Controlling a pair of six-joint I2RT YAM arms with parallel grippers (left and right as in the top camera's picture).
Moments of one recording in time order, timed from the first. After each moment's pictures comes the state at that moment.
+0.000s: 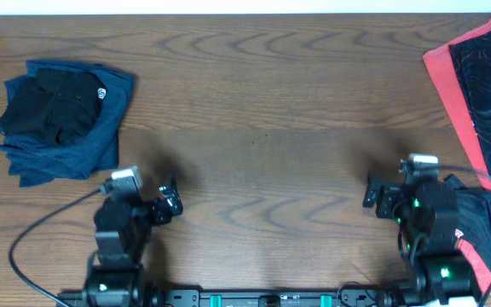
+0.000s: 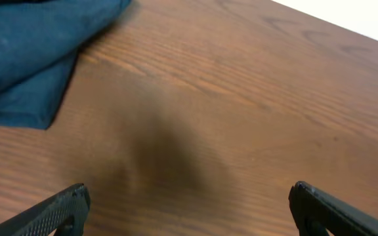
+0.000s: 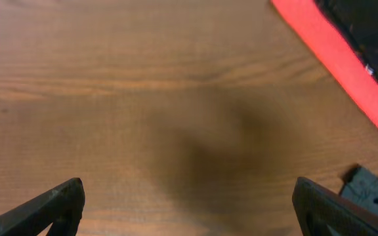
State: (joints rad) left arm 0.00 0.46 0.27 -0.35 0.08 -0.32; right arm 0.08 0.61 0.44 -0.49 0.11 0.13
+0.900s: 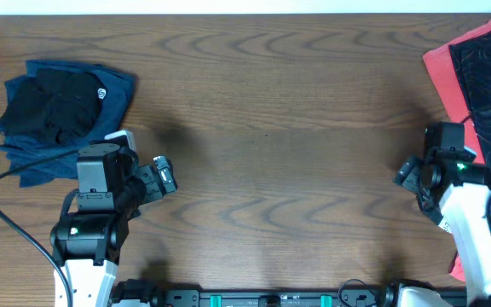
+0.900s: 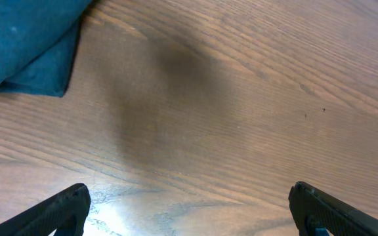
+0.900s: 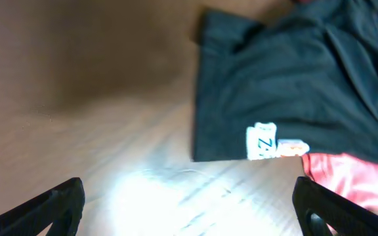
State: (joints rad) left arm 0.00 0.87 0.79 -0.80 0.10 -0.33; right arm -0.15 1.31 0.81 -0.87 0.35 0.54
